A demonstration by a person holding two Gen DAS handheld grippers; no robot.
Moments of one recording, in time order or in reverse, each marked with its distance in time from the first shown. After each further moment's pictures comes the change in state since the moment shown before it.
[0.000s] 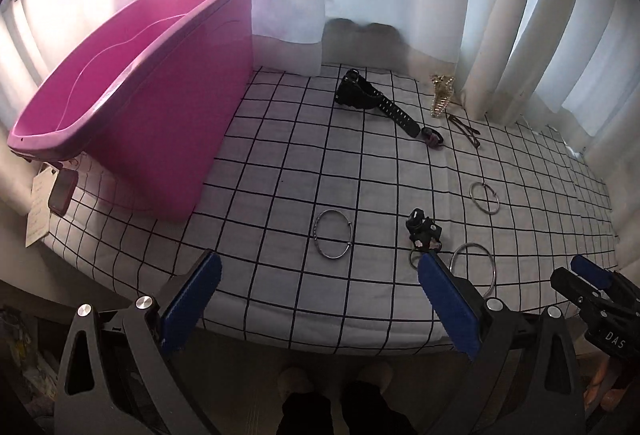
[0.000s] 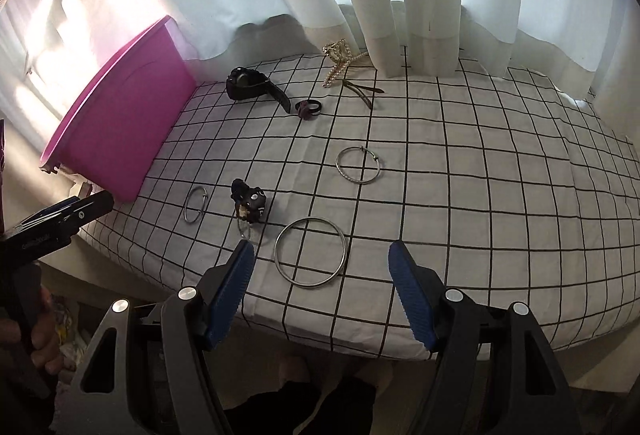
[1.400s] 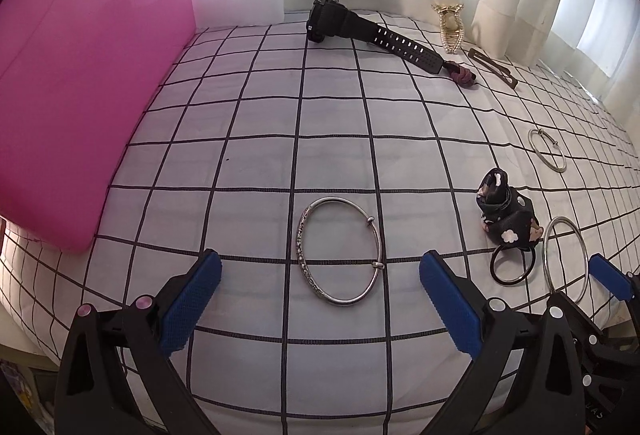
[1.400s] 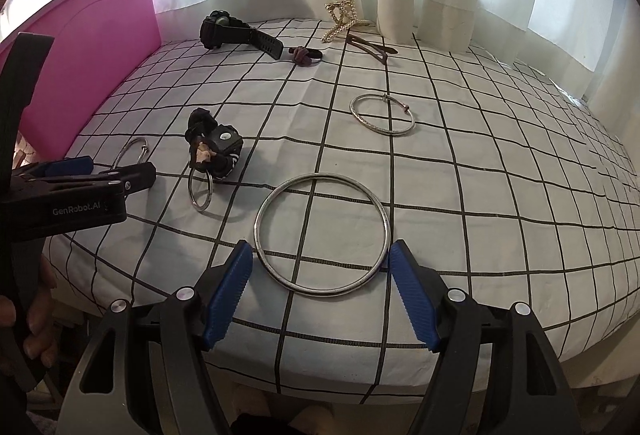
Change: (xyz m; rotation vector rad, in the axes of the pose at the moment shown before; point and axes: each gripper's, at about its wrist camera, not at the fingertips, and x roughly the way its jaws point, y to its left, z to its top) left arm 0.132 -0.005 -0.016 0.122 -0.014 -0.041; right arm 0.104 0.038 -0.045 -0.082 -0.091 -0.211
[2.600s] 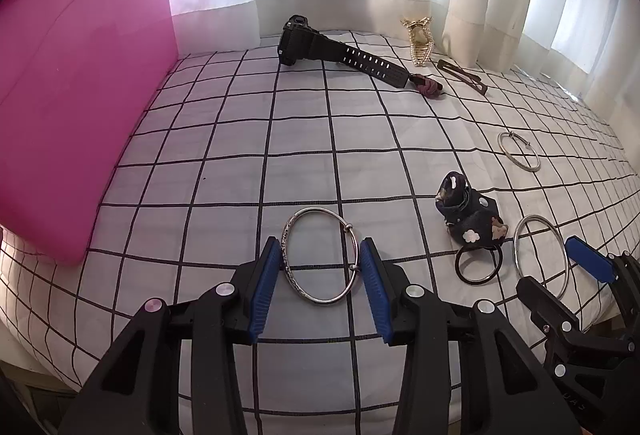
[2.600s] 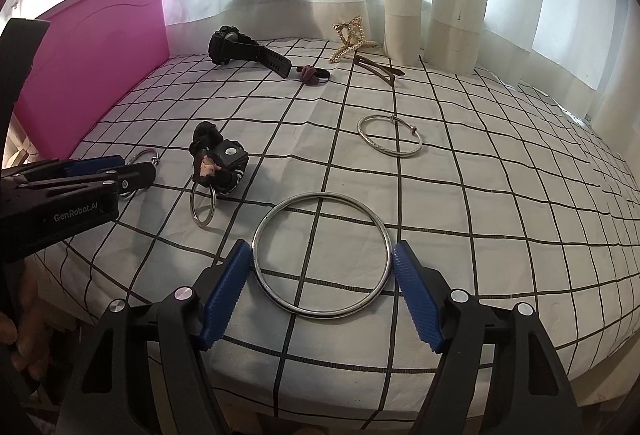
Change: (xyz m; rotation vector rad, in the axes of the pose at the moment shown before) left arm -0.011 -0.014 -0.004 0.047 -0.079 -0.044; right arm 0.002 0.002 -0.001 -0.023 -0.088 0.017
